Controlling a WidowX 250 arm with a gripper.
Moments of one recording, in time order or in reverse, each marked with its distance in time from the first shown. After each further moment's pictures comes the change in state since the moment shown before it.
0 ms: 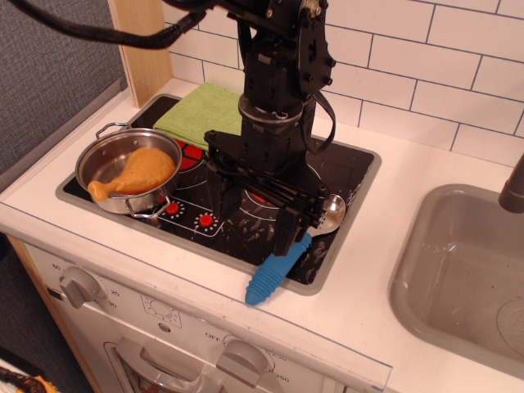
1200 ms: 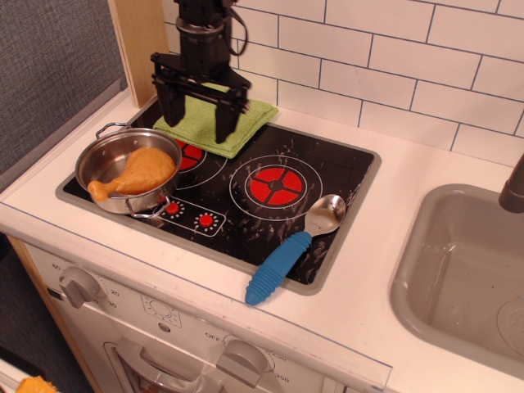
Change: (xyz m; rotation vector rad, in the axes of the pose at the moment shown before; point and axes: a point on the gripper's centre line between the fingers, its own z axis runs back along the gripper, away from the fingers) arm 0.085 0.150 -0.029 0.027 0.007 0.219
